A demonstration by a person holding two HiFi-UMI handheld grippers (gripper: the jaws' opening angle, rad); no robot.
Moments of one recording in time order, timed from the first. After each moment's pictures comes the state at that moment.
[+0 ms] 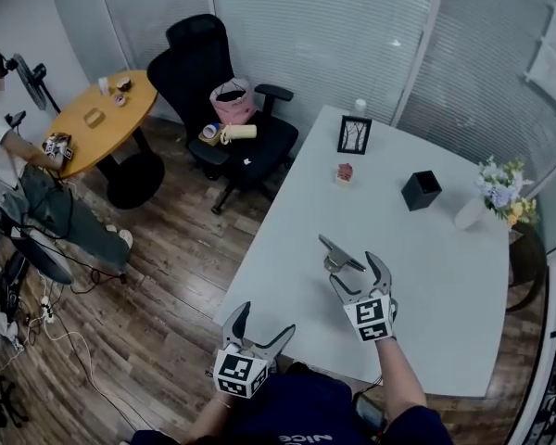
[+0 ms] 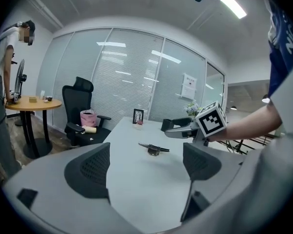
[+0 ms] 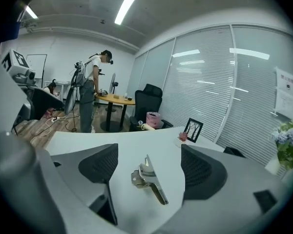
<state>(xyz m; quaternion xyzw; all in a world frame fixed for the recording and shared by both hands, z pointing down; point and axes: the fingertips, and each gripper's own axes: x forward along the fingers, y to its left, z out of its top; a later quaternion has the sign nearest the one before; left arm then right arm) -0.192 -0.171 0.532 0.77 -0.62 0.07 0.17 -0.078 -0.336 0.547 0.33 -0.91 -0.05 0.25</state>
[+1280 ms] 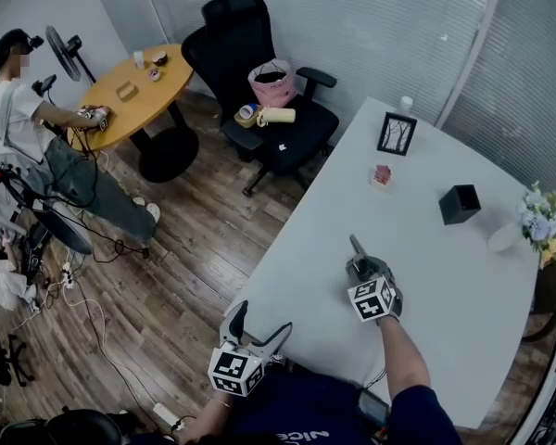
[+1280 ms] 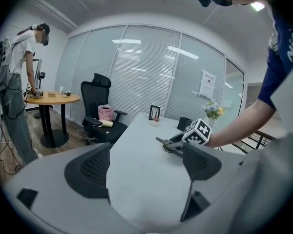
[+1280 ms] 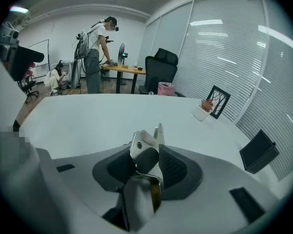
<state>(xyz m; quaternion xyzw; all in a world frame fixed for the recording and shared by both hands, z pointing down) -0.232 -0.174 0.547 0.70 -0.68 0.07 0.21 -0.106 -0.397 0.688 0.26 -0.87 -0.02 0.41</state>
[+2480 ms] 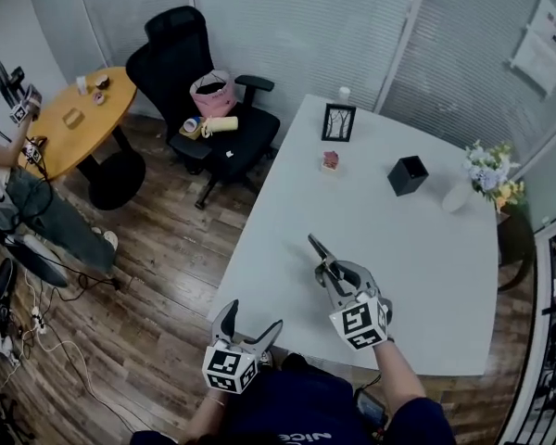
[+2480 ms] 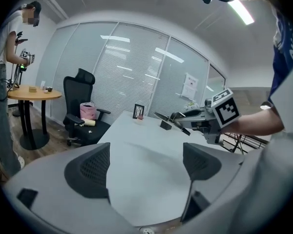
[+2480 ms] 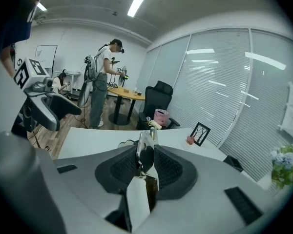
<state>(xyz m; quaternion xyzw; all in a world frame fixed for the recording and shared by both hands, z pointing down) -0.212 -0.157 0.553 0.77 -0.60 0.06 0.20 -0.099 -0.283 0.527 0.29 -0.90 -0.09 0.31</state>
